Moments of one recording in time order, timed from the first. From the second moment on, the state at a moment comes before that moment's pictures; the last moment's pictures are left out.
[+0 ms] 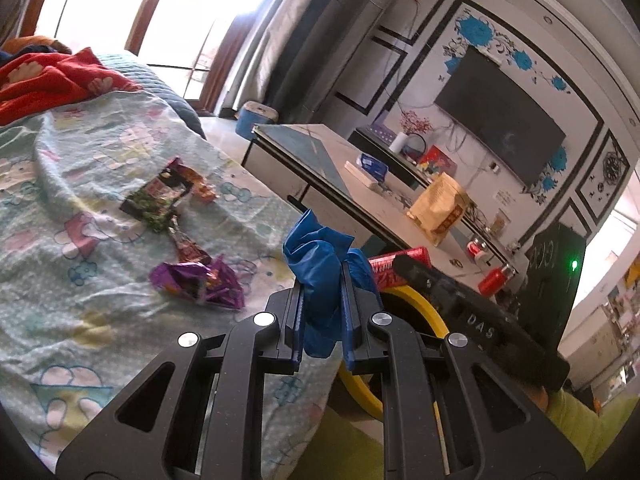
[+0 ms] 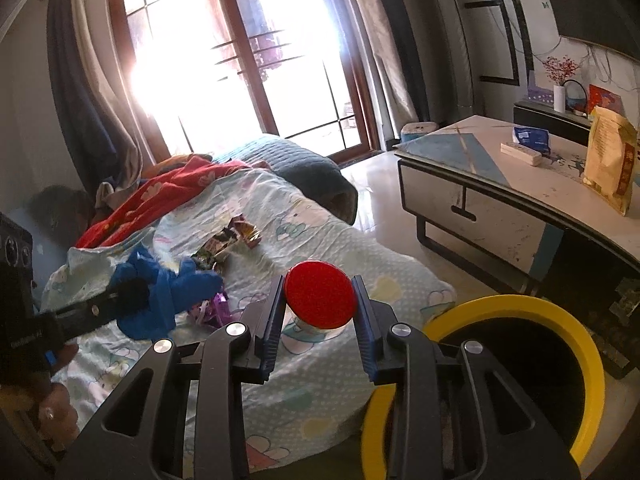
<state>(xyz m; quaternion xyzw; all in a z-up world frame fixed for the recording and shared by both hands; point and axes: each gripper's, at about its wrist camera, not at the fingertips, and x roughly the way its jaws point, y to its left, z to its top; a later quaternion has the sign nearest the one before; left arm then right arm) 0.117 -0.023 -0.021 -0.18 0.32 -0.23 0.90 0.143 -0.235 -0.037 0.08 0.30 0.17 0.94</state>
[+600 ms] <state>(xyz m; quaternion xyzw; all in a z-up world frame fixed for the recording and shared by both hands) 0.112 -0.085 -0.025 -0.14 0.33 -0.28 0.89 0.129 -0.295 -0.026 0.10 0.28 0.12 0.95</state>
